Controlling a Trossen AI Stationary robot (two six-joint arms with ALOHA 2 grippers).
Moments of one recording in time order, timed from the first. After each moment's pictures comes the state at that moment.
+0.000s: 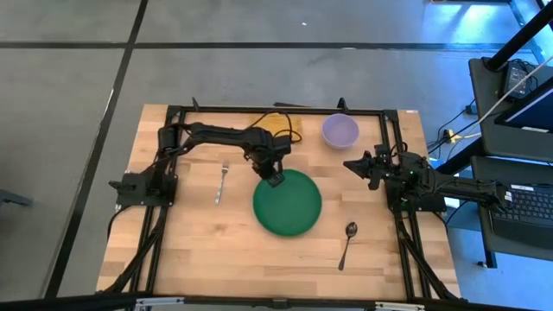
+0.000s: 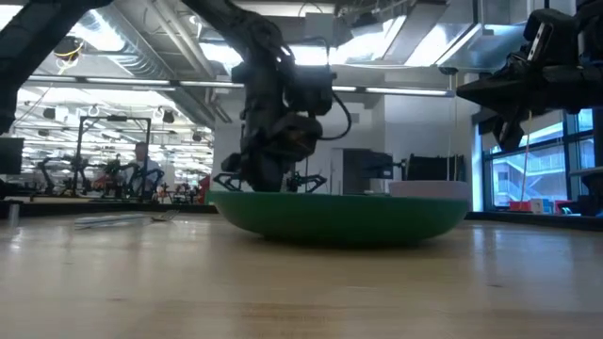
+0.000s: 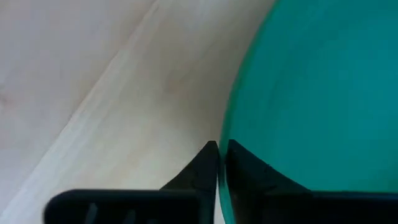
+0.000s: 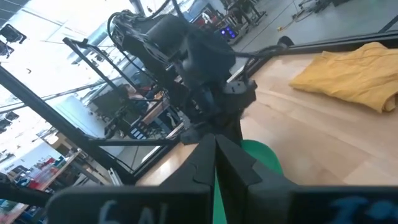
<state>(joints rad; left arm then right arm) 0.25 2.05 1.49 -0.90 0.22 -0.48 -0.23 0.18 0.01 0.21 -0.05 0.73</state>
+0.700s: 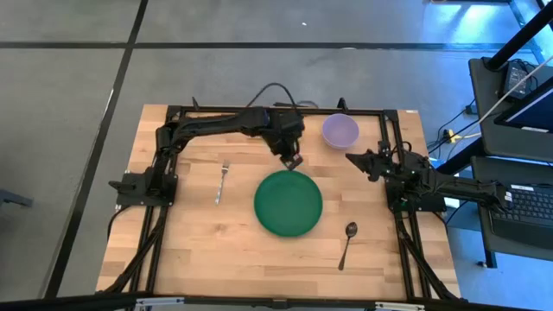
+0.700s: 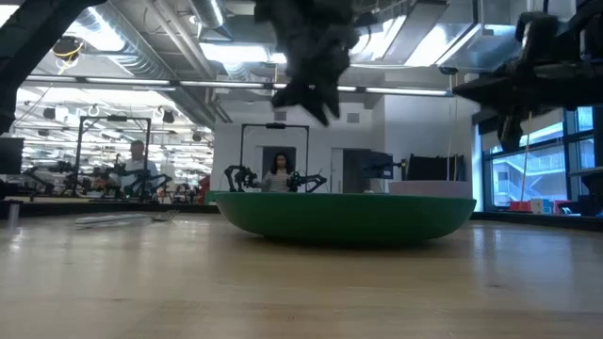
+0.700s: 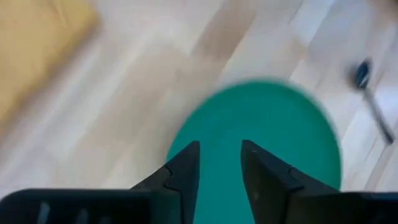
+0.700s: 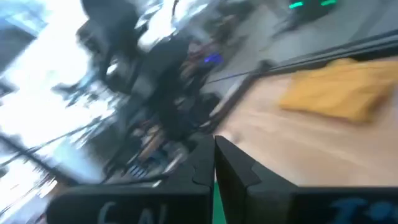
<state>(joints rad) 0.25 2.03 1.93 -1.01 0.14 -0.42 -0.23 0.18 0.01 0.27 0.05 0.84</state>
